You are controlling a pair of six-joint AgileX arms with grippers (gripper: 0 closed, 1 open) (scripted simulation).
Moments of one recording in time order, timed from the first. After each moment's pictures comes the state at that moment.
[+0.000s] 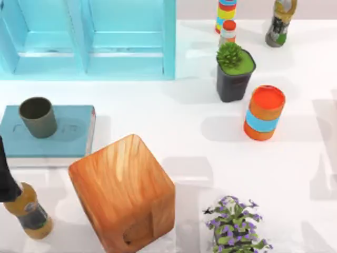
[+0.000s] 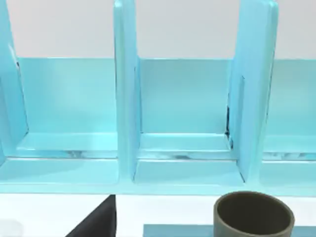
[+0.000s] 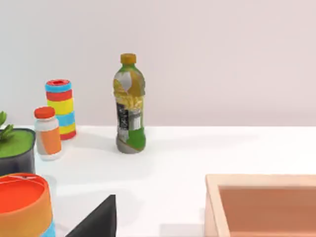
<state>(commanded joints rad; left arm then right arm) 0.00 0.00 0.00 0.00 0.00 0.00 0.00 0.00 0.00 0.00 0.00 0.00</state>
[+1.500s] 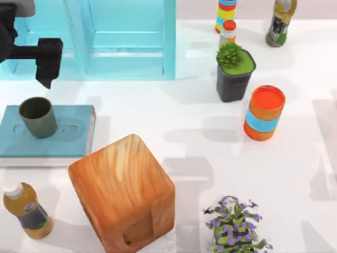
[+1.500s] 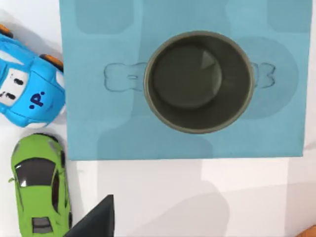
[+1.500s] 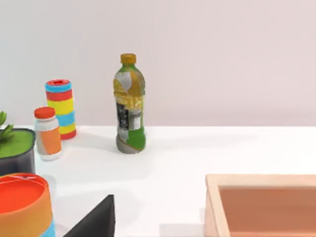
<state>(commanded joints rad) -0.15 1.69 1.57 -1.23 -0.01 -0.11 0.00 0.00 0.00 0.00 0.00 0.00</state>
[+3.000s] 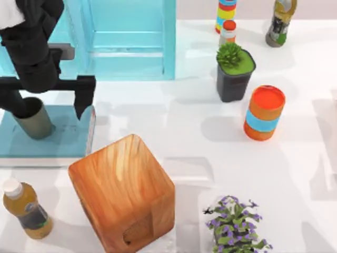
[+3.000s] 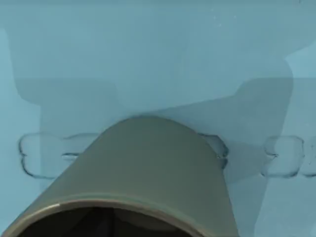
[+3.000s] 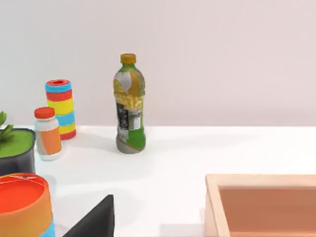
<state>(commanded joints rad) -0.18 2.06 1.61 -1.13 -0.01 -0.15 0.00 0.00 0.00 0.00 0.00 0.00</state>
